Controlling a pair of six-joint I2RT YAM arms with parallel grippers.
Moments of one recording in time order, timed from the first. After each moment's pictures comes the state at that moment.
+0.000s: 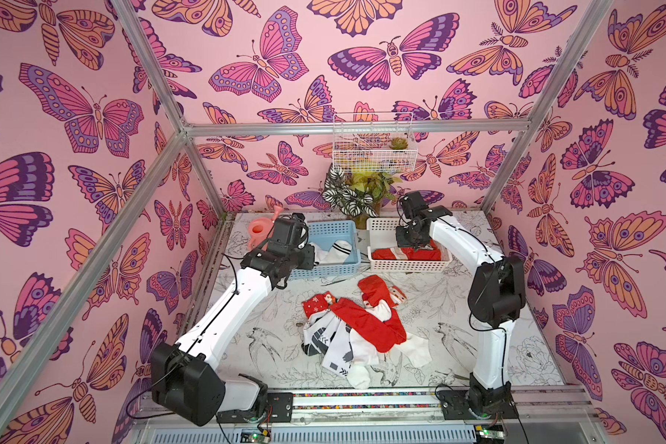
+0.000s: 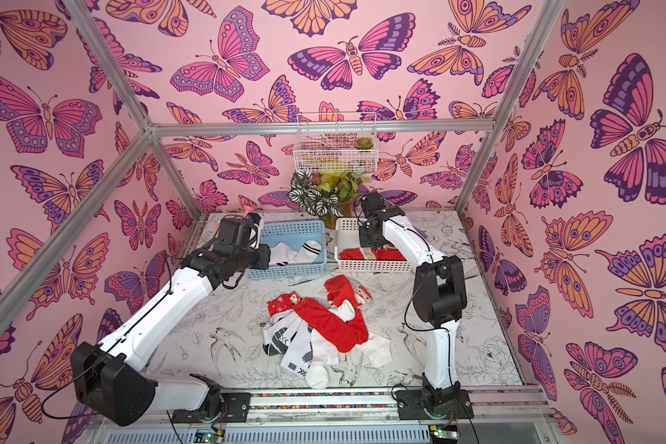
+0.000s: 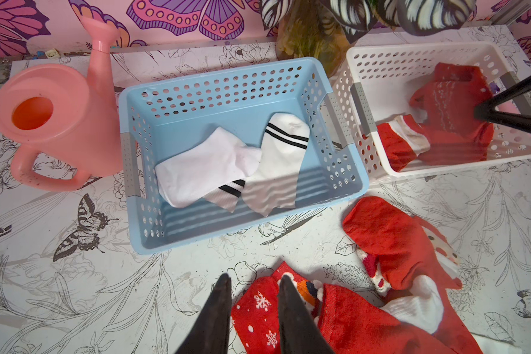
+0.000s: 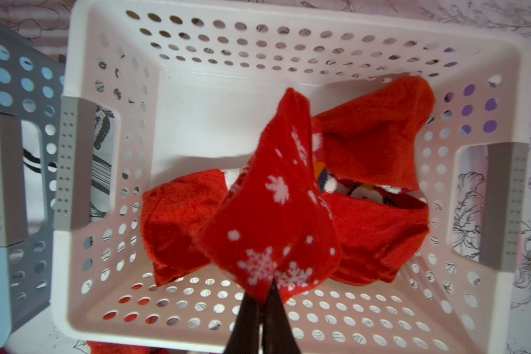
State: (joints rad) left arm -0.39 1.36 1.25 -0.66 -0.07 -0.20; right arm 0.34 2.06 1.85 -0.91 0.11 0.27
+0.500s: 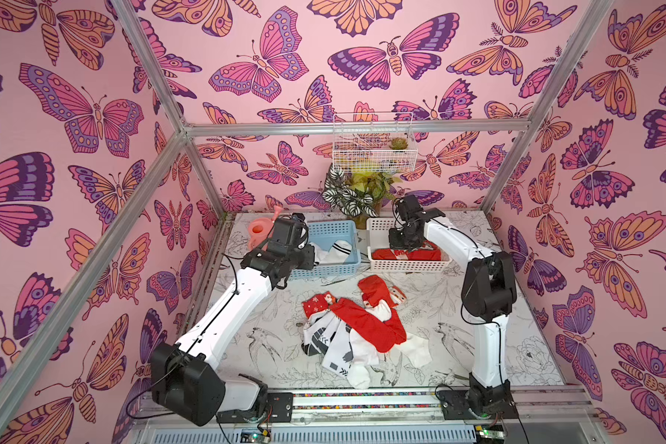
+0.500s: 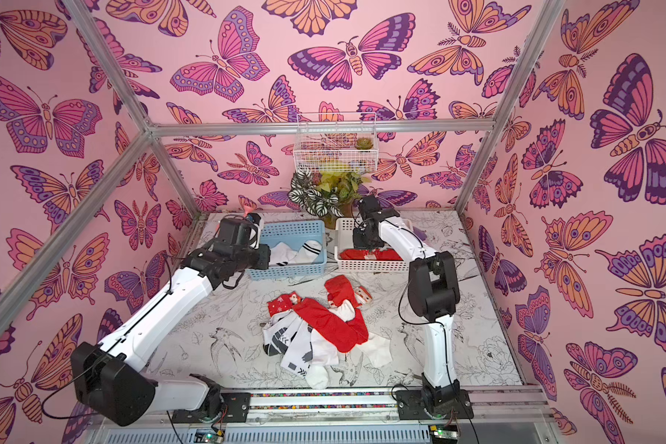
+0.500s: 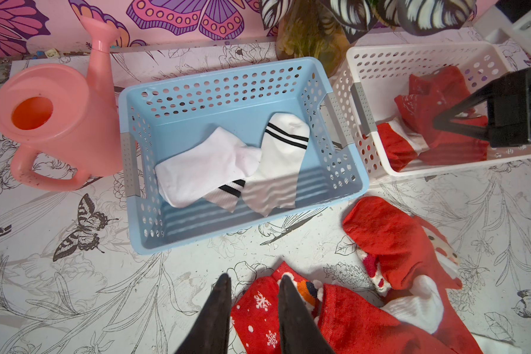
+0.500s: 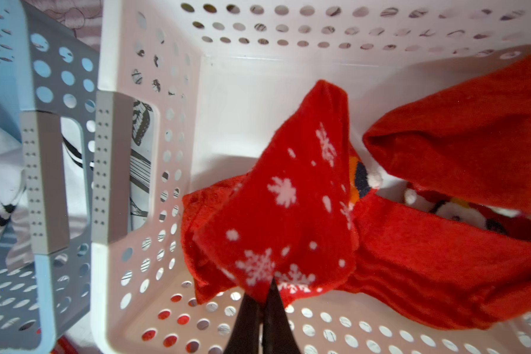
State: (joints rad) left arm -0.39 1.36 1.25 -0.66 -0.07 -0.20; right arm 0.35 2.15 1.88 -0.86 -0.05 0.31
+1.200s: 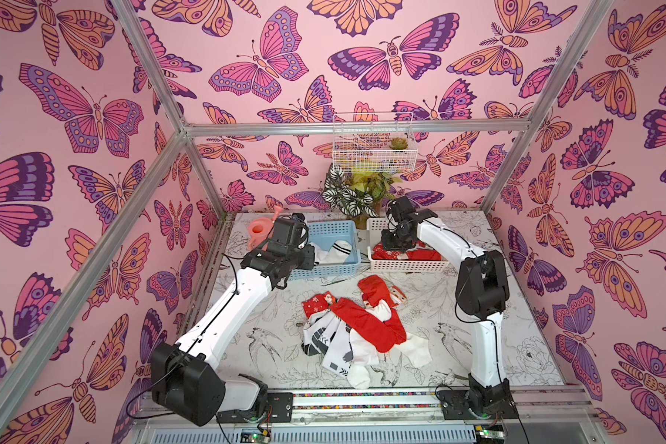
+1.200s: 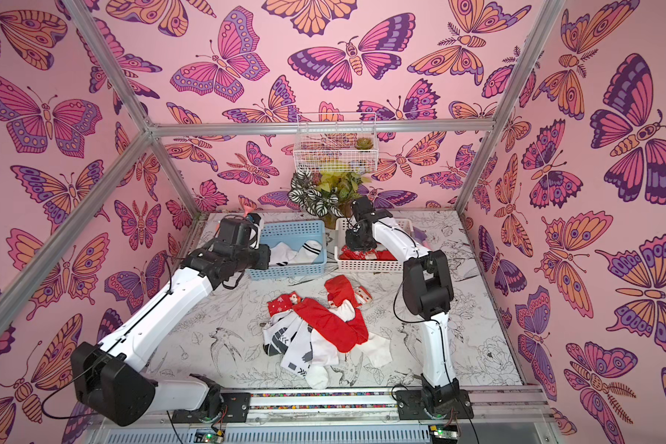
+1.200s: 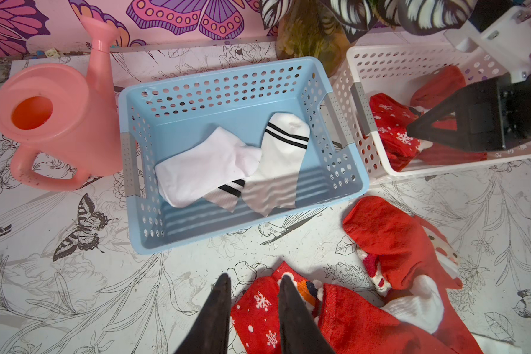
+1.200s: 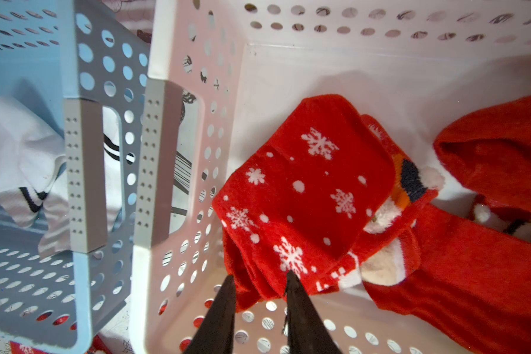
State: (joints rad) left arm -0.39 1.36 1.25 -0.66 -0.07 -0.20; right arm 0.38 2.18 1.91 -0.86 -0.09 0.31
